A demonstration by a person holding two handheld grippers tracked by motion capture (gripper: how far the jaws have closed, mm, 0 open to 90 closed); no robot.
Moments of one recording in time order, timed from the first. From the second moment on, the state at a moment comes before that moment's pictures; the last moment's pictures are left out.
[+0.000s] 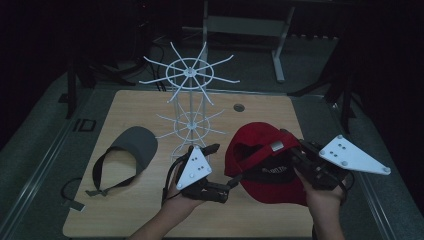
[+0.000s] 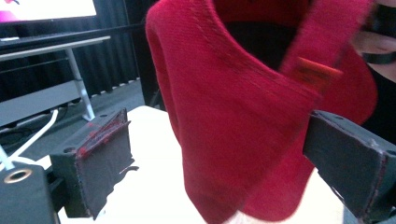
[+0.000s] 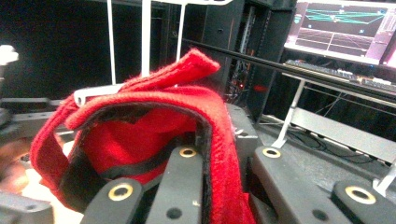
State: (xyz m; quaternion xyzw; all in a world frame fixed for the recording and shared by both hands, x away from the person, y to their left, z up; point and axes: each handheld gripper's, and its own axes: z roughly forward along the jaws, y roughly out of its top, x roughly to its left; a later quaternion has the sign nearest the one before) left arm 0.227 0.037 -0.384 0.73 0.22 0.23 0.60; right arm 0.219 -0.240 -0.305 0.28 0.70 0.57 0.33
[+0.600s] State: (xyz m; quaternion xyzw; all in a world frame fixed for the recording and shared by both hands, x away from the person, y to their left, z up) left arm 0.243 0.020 -0.360 0.72 0.22 0.26 0.60; right arm 0.216 -0.236 -0.313 0.27 0.71 0.57 0.31
